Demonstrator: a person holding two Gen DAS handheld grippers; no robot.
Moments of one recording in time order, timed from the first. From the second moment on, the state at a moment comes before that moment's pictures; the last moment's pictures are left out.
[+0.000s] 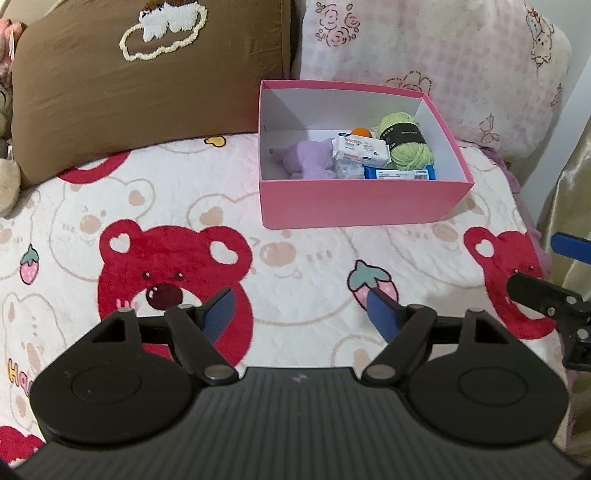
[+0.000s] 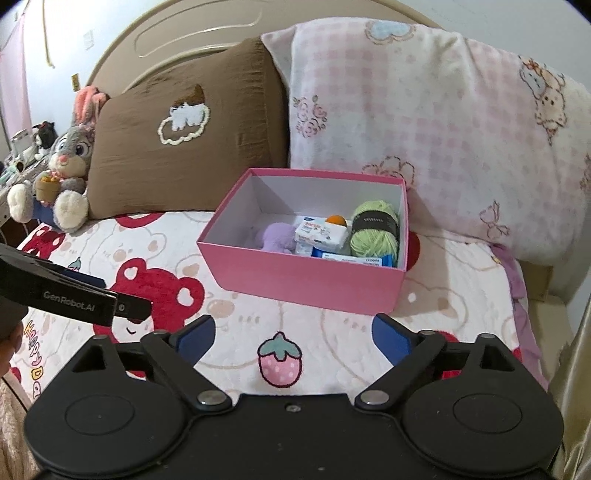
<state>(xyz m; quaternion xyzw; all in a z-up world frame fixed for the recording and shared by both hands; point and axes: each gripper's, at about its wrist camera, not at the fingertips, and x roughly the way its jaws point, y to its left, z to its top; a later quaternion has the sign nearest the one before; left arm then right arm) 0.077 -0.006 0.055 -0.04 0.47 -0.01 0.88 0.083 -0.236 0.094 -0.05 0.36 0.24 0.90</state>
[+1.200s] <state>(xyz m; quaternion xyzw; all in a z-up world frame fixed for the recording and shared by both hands) 0.059 -0.014 0.056 -0.03 0.49 0.02 0.87 0.064 -0.241 0.083 -0.04 0.37 0.16 0.92</state>
